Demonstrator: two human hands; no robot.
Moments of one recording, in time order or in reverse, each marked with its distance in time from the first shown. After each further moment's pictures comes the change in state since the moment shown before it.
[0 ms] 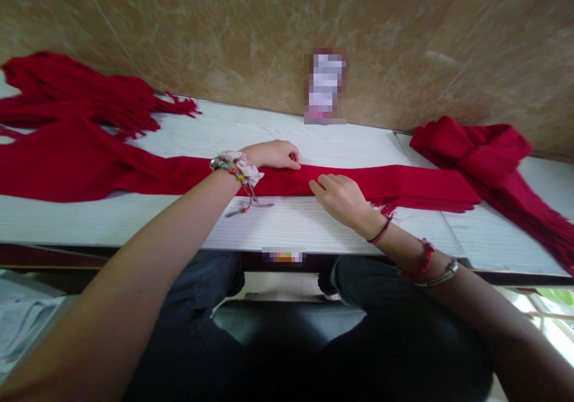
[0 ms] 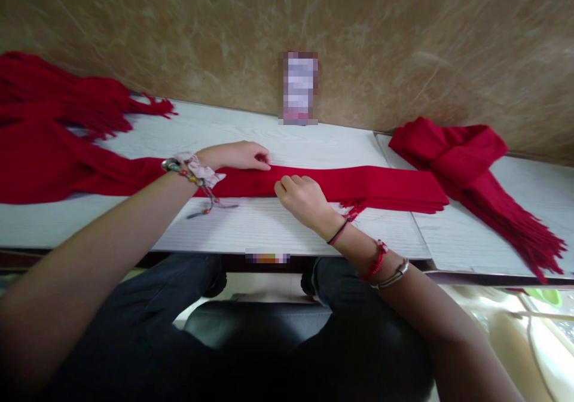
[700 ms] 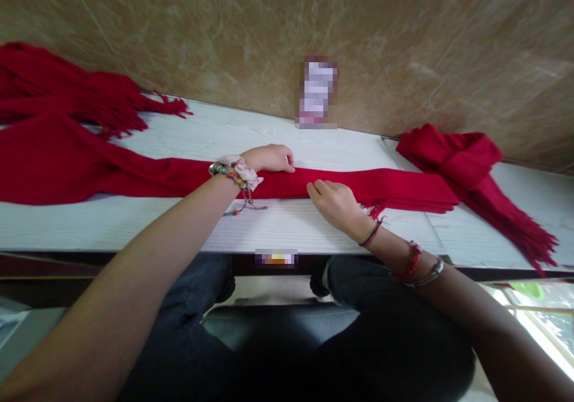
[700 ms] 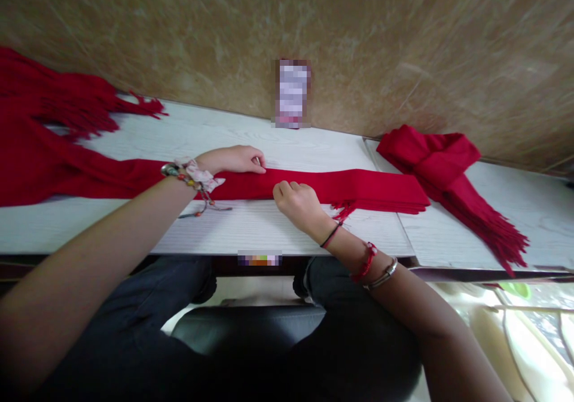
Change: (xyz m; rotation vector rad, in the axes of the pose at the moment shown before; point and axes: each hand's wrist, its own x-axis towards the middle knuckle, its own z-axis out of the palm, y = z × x) left_hand 0.001 0.010 0.001 -0.027 -0.001 -0.097; right_hand -0.007 -0.004 -0.001 -0.099 -0.047 0.044
